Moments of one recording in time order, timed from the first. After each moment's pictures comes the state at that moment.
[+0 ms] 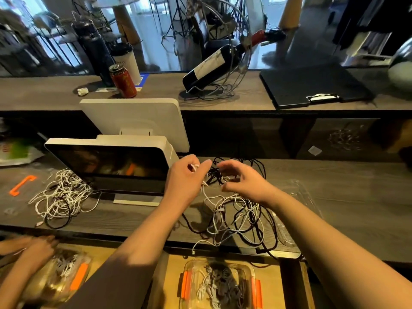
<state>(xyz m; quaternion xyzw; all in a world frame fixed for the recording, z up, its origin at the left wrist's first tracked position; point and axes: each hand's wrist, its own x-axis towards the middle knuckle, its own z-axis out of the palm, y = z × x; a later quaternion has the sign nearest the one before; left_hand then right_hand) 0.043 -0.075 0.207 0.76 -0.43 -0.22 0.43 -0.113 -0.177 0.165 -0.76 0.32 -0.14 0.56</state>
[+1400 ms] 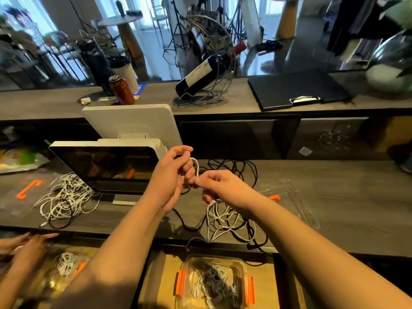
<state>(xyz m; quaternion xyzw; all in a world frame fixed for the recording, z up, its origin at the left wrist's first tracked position) 0.014 -0.049 0.242 0.55 -0.27 -0.48 0.63 -0.131 -0.113 0.212 -0.65 0.28 -0.14 0.69</state>
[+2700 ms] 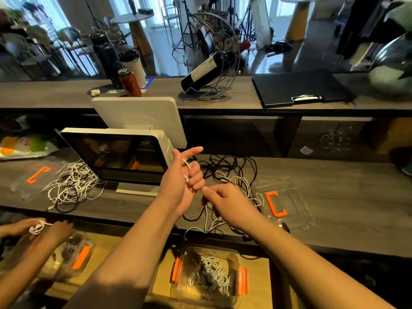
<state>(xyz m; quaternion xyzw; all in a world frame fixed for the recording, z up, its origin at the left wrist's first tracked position) -0.028 -0.024 0.224 0.46 -0.20 -0.52 0.69 -0.161 -0.066 0.197 -0.76 0.36 -0.13 0.53</state>
